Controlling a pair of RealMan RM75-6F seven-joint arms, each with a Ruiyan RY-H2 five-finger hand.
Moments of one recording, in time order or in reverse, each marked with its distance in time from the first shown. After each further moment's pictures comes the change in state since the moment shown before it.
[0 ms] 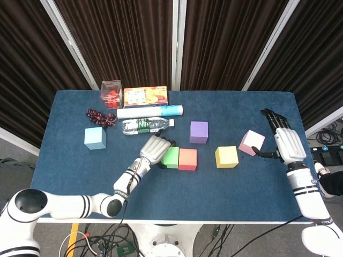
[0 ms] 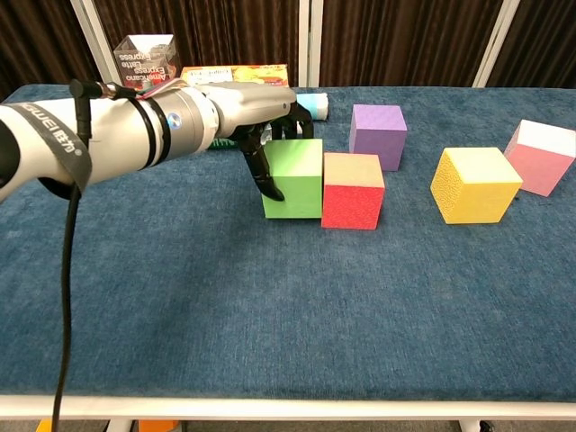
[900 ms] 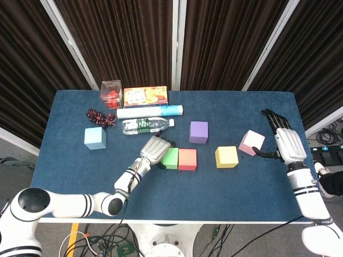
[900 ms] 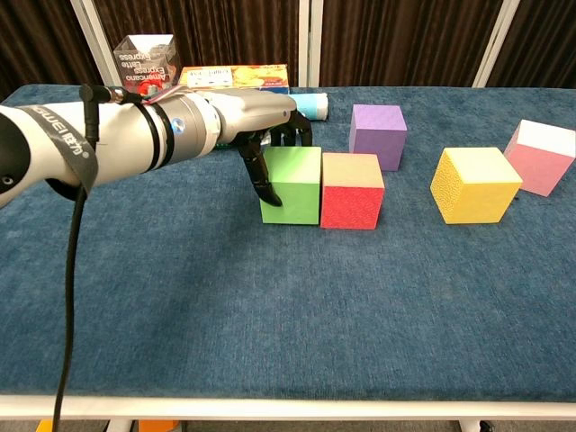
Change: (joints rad) left arm -0.022 -0.007 0.018 0.023 -0.031 -0.013 0.002; right arm -0.003 -0.004 0.001 0.005 0.001 -0.006 0.000
